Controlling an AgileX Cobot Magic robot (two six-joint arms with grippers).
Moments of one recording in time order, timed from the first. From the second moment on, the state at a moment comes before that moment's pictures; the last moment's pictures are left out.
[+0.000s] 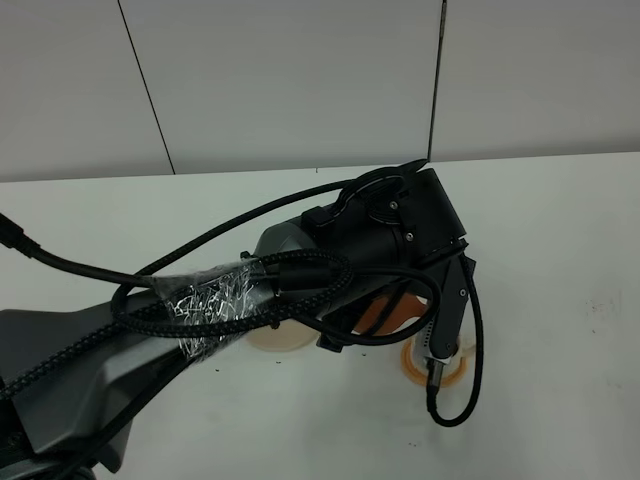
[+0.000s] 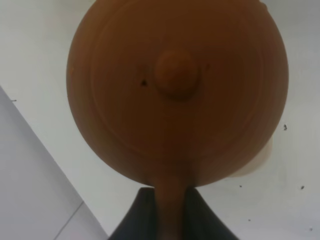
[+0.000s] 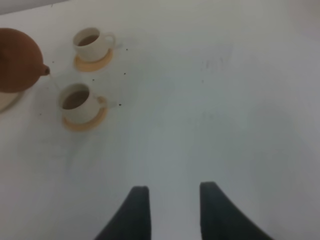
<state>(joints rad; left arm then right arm) -0.91 2.14 -1.81 0.69 1.12 0.76 -0.04 -0.01 -0.48 0.23 1.07 -0.05</state>
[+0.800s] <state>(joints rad) -0.83 2.14 -1.81 0.43 1.12 0.74 -0.04 -0.01 -0.48 0.23 1.07 -0.05</state>
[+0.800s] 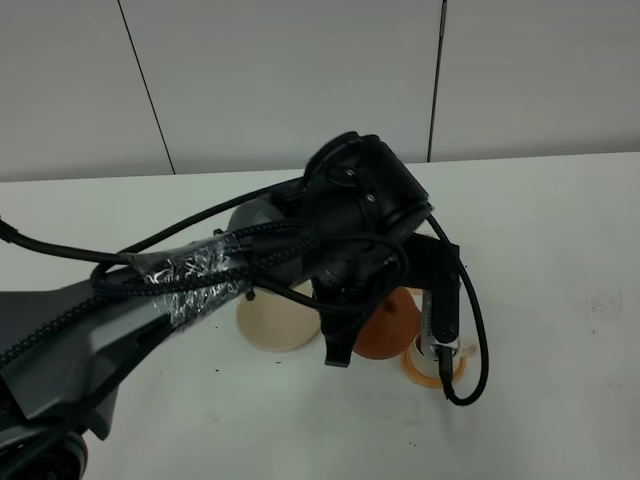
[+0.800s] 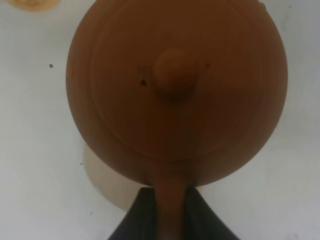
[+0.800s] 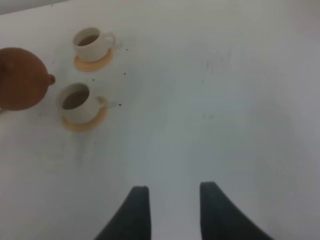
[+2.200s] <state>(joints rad) -0.67 2.12 -1.83 0.14 1.13 0.83 -0.04 -0.01 -0.48 0.23 1.07 -0.05</state>
